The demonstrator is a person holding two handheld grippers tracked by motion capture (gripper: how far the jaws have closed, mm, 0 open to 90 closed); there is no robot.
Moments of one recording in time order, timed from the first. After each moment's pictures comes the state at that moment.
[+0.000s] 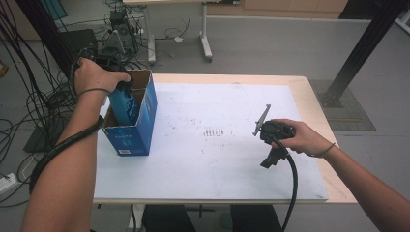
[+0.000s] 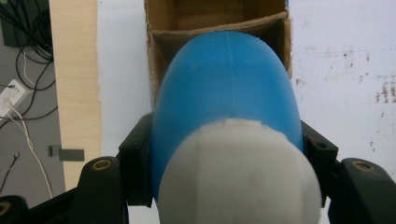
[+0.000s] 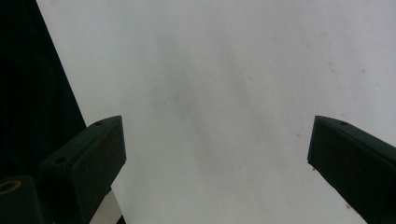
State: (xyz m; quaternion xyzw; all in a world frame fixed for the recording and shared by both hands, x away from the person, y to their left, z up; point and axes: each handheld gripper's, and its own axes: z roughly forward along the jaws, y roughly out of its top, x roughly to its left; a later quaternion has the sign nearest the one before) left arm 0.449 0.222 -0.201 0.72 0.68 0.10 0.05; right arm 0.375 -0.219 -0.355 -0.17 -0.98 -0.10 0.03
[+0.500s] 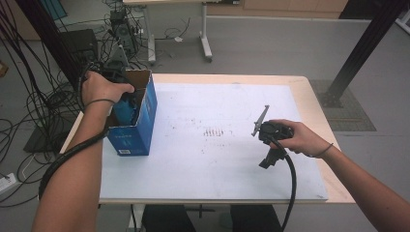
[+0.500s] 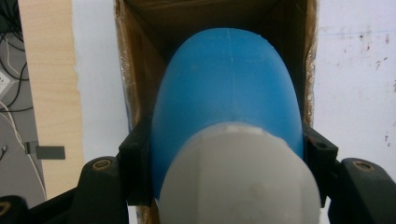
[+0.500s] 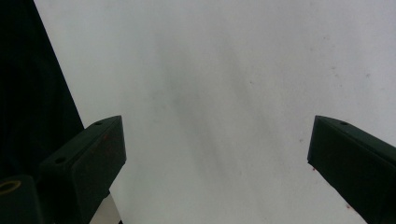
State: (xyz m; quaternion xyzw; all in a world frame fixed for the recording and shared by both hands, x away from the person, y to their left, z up) left arm 0.450 0.221 -0.236 0.72 0.69 0.07 0.04; right arm 0.376 -0.216 -0.358 -0.17 -0.98 -0.10 0.03
